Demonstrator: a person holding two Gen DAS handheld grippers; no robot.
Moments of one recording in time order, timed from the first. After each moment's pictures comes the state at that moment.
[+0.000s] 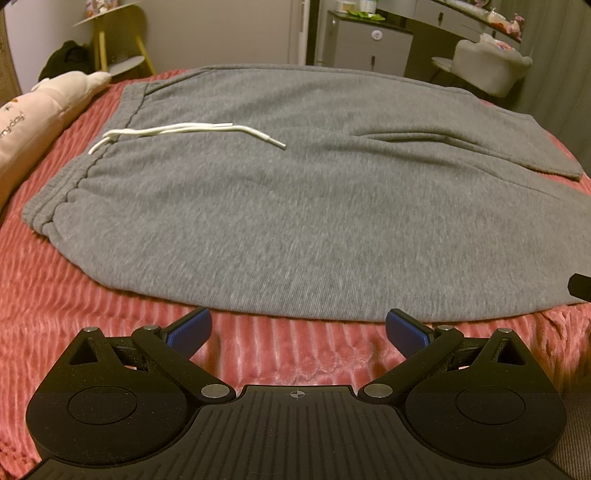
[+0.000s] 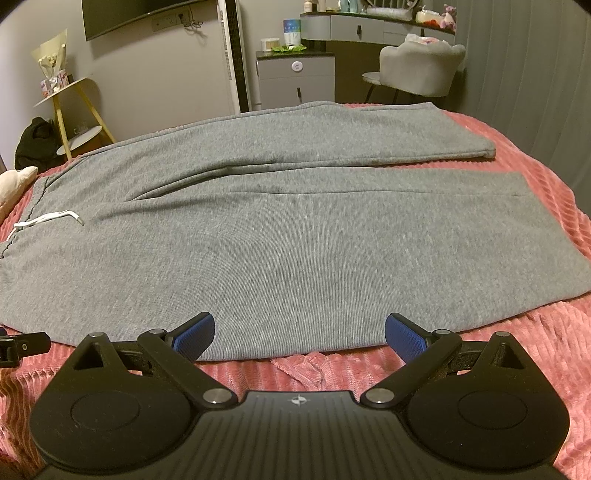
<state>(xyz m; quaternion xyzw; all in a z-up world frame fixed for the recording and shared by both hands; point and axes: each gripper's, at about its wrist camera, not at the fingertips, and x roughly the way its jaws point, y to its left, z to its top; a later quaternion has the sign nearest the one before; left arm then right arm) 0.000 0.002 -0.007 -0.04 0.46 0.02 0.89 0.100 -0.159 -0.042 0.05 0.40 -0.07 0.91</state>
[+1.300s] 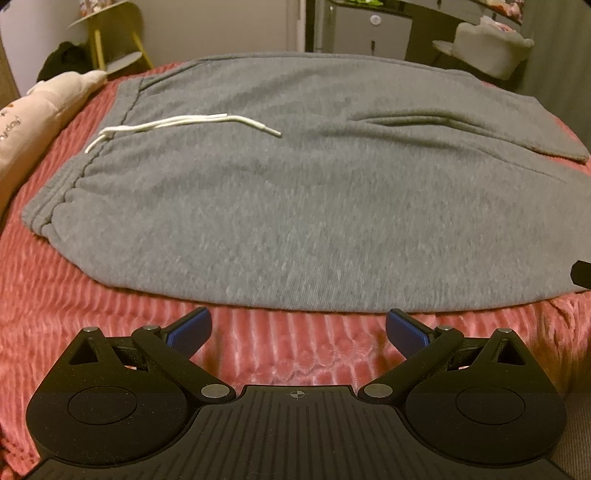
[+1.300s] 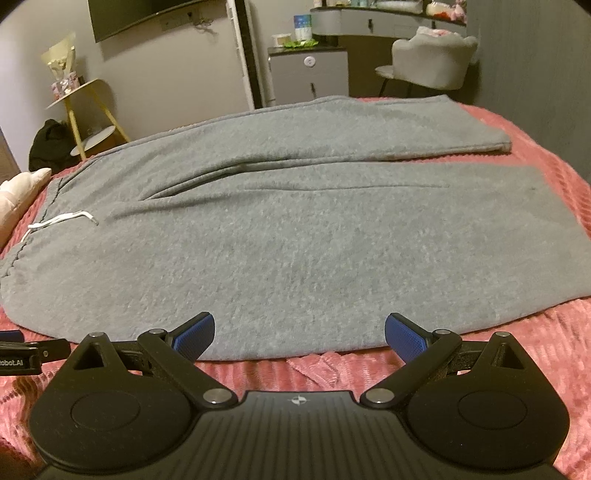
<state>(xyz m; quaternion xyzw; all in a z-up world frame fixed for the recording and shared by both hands) 0.007 -0.007 -0.009 -0.02 0.48 0.02 0.88 0.109 -0.166 -0.044 0.08 0.42 -0.03 0.91</state>
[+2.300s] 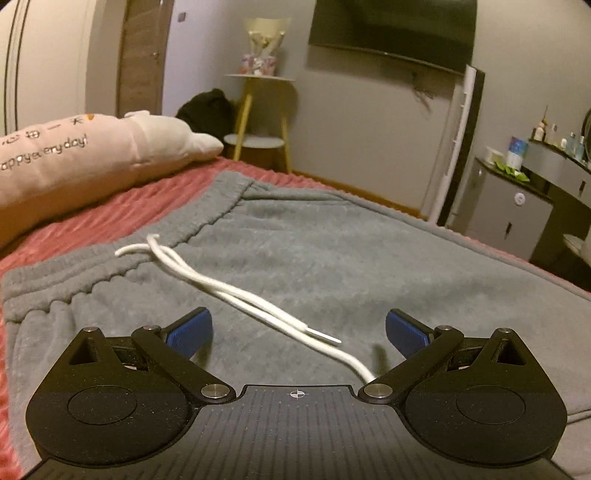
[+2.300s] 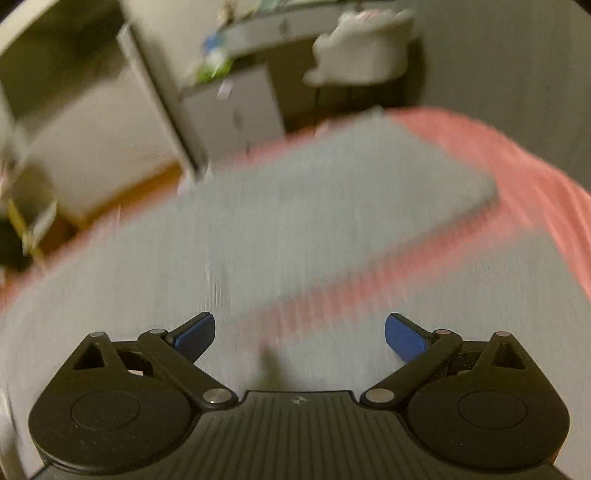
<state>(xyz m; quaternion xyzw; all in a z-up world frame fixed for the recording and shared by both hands) 0.171 0.070 -0.035 -0.14 0.25 0.26 0.92 0.357 -0.366 -0.034 0.21 0.36 -0.13 0.90</state>
